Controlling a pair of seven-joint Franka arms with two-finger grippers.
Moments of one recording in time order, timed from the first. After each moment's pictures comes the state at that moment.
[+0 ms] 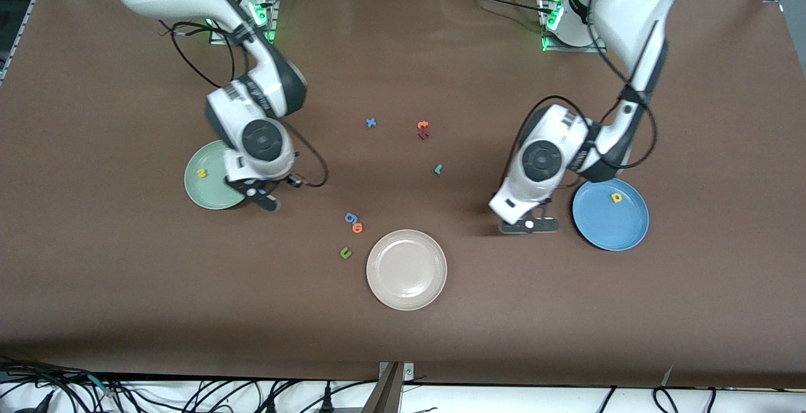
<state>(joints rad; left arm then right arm) -0.24 0.57 -0.13 -1.76 0.20 2.21 -0.47 0.04 0.52 0.38 -1.80 -0.36 1.97 1.07</state>
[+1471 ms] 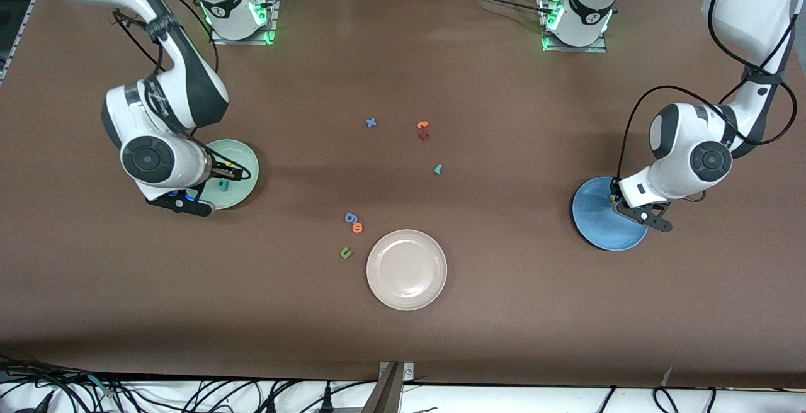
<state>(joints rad) 0.20 0.47 -0.13 -2.07 0.20 2.43 0.36 -0.24 0.45 0.57 -1.68 -0.35 1.68 0.61</state>
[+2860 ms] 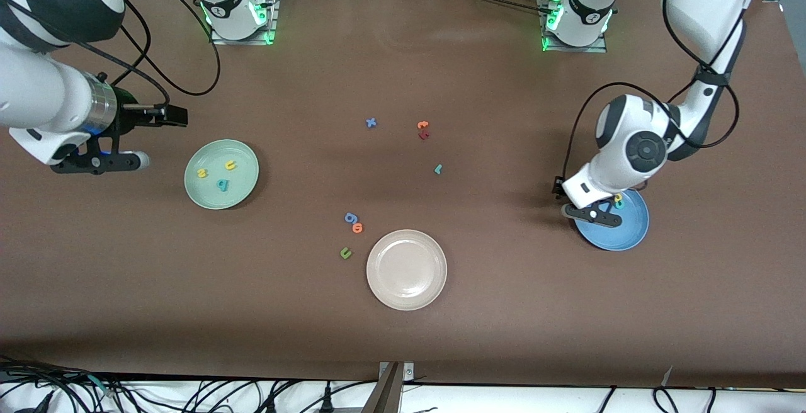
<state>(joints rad) 0.03 0.43 -0.24 -2.04 0.13 2.39 -0.10 -0.32 0.29 0.59 -1.39 -0.14 1.30 0.21</state>
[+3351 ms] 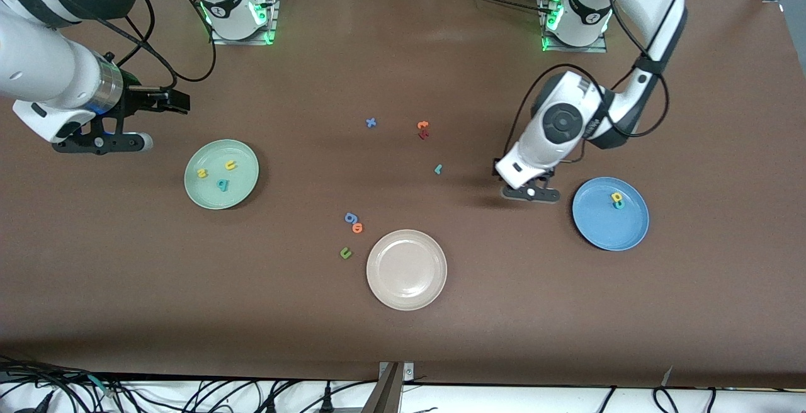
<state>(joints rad) -0.15 0.42 -0.32 -2.03 0.13 2.35 -0.45 -0.24 0.18 0.47 -1.52 -0.09 1.38 0.18</state>
